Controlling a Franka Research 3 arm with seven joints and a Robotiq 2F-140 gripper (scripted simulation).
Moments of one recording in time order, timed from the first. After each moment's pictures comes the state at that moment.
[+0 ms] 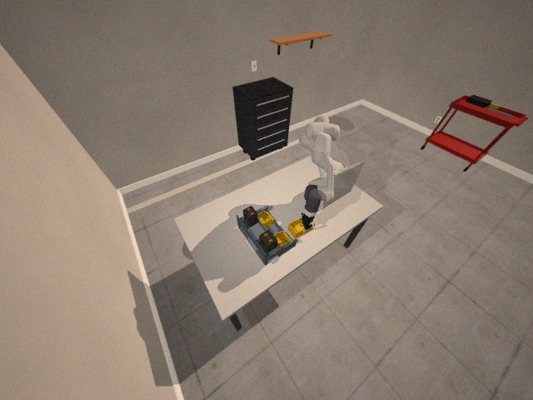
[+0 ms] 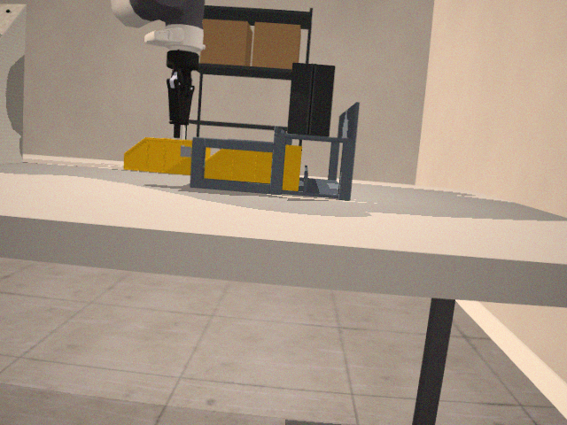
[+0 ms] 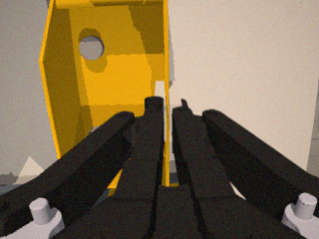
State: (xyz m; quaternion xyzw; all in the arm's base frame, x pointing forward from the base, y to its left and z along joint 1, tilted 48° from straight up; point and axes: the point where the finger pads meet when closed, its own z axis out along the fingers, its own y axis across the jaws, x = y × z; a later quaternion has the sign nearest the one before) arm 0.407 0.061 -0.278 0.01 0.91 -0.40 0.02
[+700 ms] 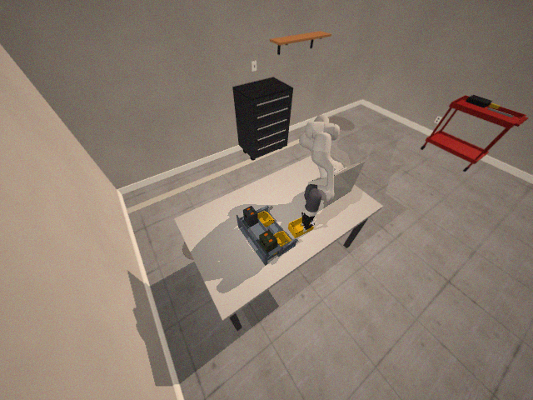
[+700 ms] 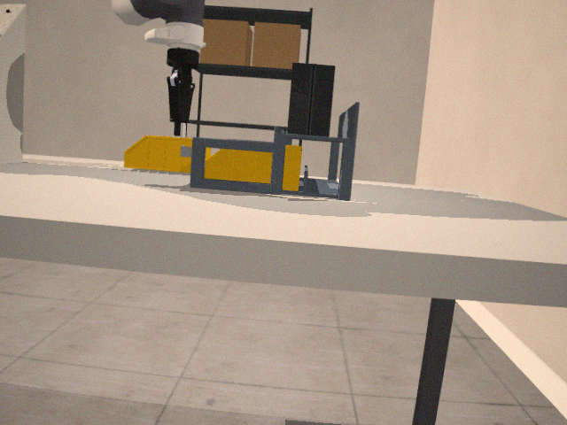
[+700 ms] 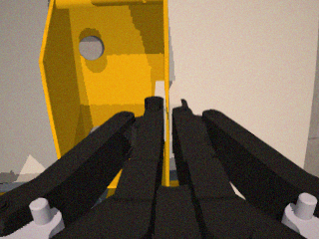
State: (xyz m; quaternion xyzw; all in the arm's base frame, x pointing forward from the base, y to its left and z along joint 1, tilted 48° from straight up) arm 0.407 0.065 -0.275 0.01 0.91 -0.40 0.02
